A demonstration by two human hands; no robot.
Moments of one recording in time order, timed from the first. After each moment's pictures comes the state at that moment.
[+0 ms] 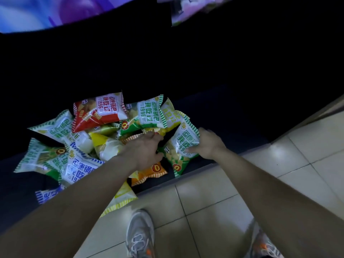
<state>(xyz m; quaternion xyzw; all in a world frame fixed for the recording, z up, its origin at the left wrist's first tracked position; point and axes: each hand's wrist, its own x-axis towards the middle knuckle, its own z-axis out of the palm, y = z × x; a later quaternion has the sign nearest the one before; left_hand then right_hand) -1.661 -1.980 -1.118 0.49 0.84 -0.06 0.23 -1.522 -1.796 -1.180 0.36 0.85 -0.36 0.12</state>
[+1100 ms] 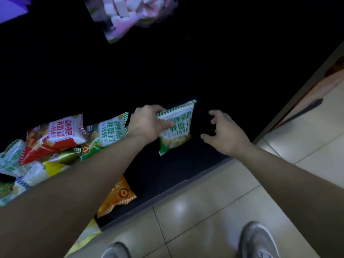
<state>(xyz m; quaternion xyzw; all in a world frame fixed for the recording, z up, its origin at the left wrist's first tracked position) -1.631 -1.820 -1.111 0.39 0.89 0.22 0.11 -1.432 -1.692 -1.137 0.39 0.86 -0.32 -0.05</state>
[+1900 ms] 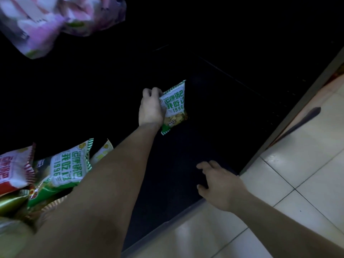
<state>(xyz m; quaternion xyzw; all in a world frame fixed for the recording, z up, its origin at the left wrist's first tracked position) -1.672 -1.629 -1.196 0.44 0.85 0.27 -0.04 -1.402 -1.665 -1.221 0.36 0.88 -0.31 0.11</state>
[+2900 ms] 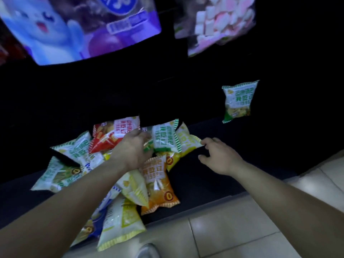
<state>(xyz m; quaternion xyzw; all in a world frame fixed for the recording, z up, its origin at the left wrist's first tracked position) -1.734 -1.991 -1.105 0.40 0.91 0.05 0.08 -1.552 -1.779 -1.158 0.26 0.91 -0.30 0.08</state>
